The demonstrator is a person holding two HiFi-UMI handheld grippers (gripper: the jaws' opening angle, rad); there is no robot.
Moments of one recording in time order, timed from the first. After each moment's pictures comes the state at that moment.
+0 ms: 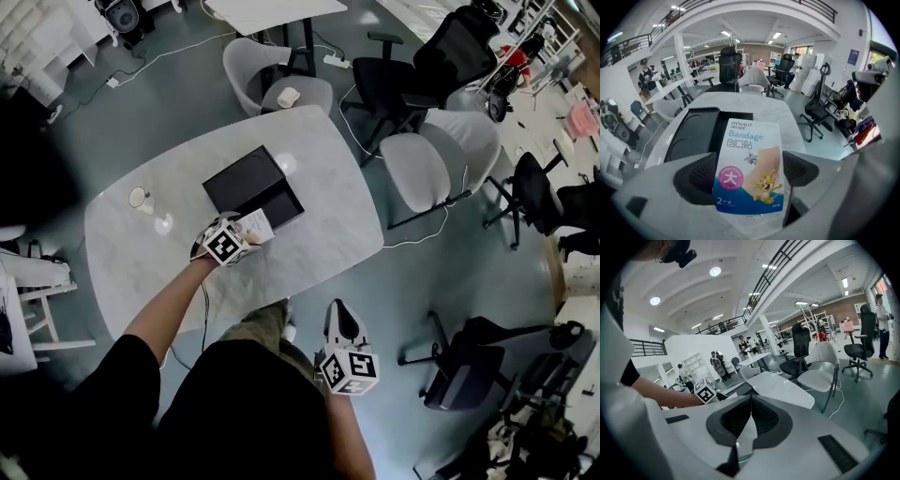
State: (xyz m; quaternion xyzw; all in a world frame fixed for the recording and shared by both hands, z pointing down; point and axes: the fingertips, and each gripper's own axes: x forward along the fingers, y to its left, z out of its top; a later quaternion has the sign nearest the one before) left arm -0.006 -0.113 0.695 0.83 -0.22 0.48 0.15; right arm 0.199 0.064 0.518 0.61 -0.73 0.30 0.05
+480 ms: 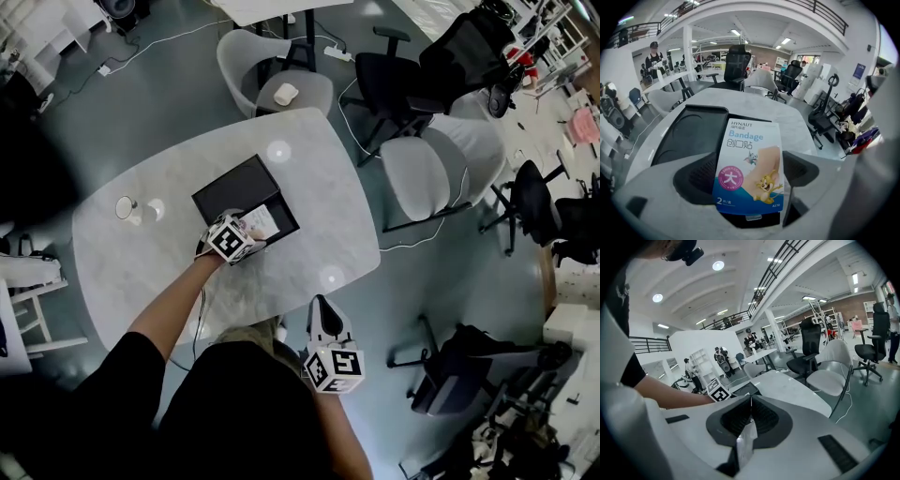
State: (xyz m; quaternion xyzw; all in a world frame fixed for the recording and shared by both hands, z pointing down) left arm 0.017 -0.188 0.727 0.84 -0.22 0.45 0.20; right arm 0.164 -0.026 0.522 0.58 -0.75 0.30 0.07
